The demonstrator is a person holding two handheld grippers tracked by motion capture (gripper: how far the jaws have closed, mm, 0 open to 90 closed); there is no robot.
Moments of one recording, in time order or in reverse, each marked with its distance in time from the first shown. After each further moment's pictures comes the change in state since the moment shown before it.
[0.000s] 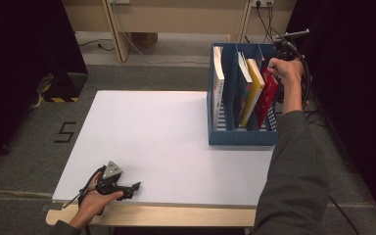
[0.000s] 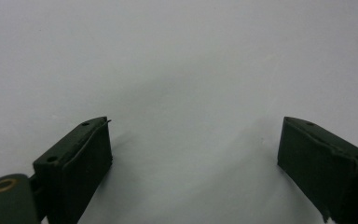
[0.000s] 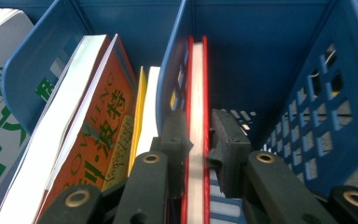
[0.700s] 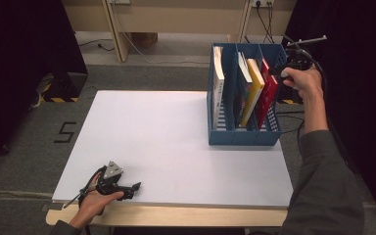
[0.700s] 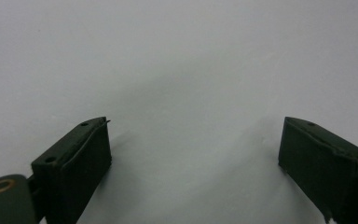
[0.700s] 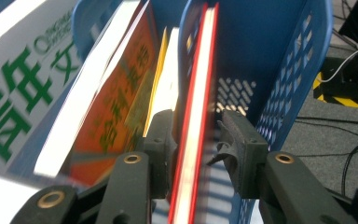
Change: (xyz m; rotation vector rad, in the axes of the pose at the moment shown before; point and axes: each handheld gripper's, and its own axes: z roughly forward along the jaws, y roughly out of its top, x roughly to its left) left arm -0.001 0.000 0.001 0.006 -0.001 0.002; right arm -0.009 -0.034 -0.052 0.006 0.070 -0.081
